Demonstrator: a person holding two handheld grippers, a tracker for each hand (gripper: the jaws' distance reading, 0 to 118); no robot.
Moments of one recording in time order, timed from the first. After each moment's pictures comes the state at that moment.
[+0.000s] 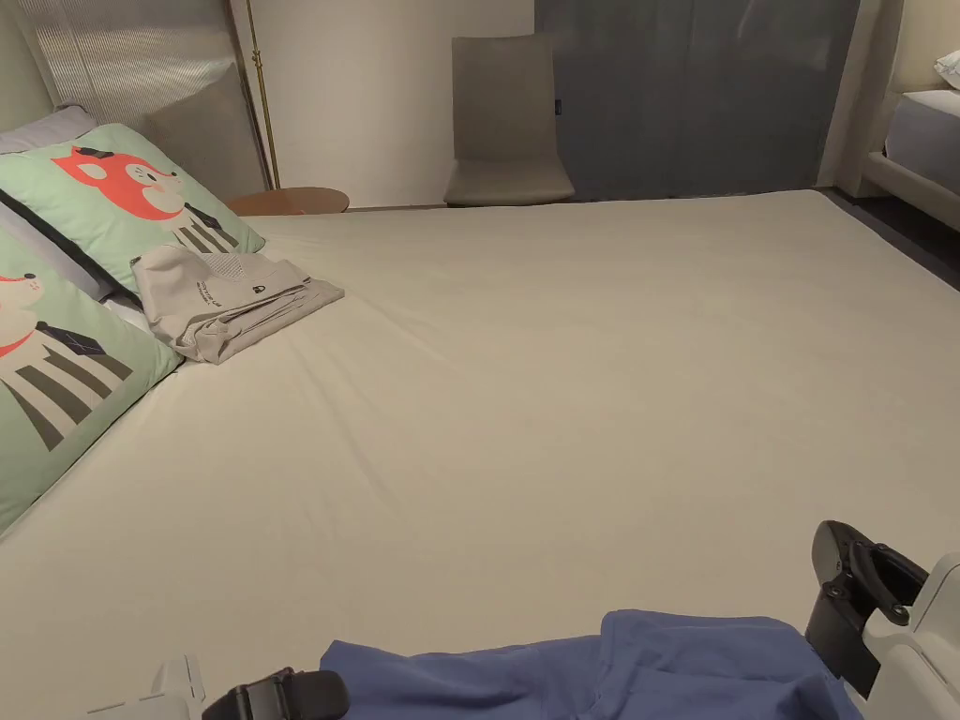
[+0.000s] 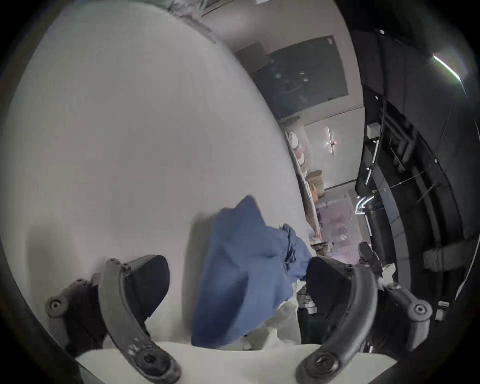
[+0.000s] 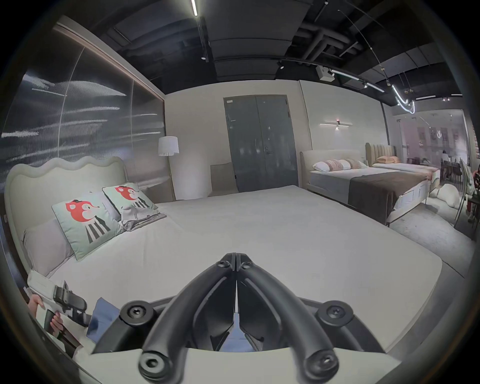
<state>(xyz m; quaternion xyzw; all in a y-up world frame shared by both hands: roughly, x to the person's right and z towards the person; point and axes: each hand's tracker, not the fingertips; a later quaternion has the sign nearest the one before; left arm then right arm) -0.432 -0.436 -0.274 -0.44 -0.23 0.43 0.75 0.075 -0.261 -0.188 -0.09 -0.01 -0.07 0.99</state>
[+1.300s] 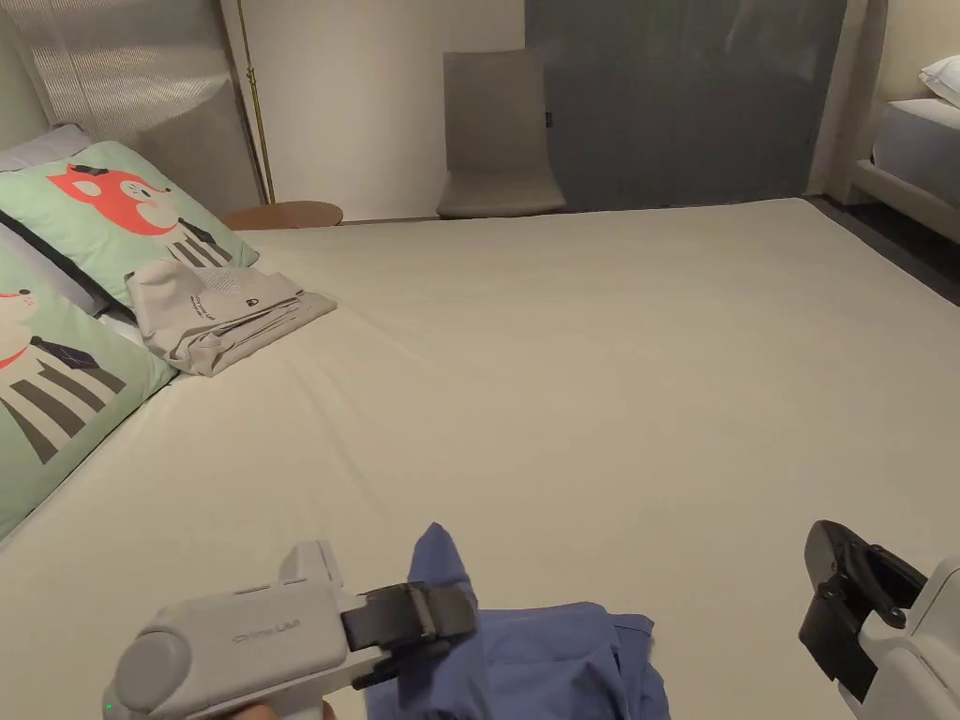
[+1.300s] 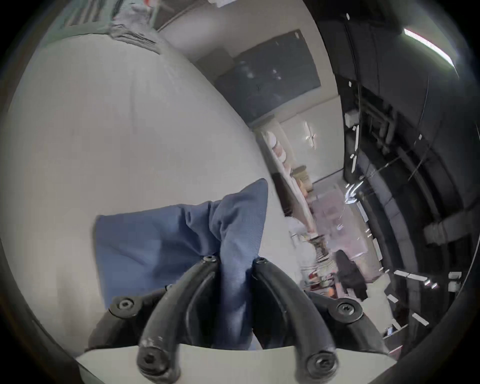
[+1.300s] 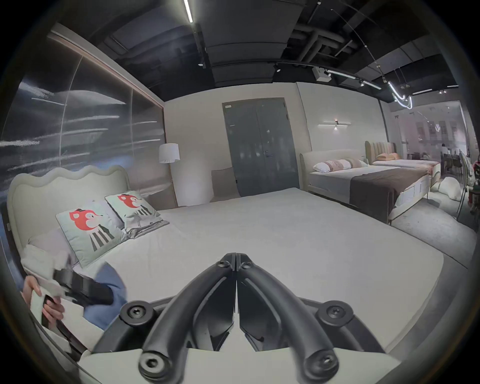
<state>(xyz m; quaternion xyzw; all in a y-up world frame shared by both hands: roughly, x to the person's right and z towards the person) -0.283 -0.337 -0.302 -0.40 -0.27 0.36 0.80 0.090 -0.258 -0.174 -0.08 -0.01 -0.09 0.99</state>
